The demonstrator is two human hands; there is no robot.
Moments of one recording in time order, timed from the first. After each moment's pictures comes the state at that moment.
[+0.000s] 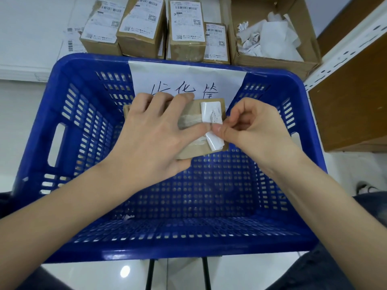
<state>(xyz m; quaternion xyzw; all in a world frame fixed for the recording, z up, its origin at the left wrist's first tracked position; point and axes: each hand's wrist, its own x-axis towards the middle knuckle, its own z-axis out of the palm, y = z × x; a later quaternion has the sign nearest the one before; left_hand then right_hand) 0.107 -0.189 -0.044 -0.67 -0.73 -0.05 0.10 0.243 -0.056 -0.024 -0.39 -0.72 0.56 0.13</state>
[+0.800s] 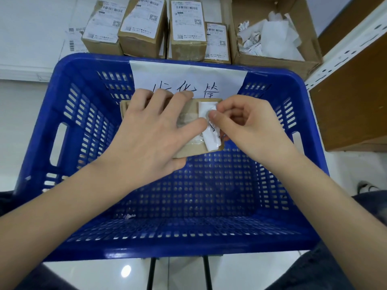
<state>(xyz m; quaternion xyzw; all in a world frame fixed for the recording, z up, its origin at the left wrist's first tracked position) 0.105 -0.192 -0.039 -0.67 -0.73 -0.04 0.11 0.235 -0.053 -0.027 -0.32 -0.77 0.53 0.13</state>
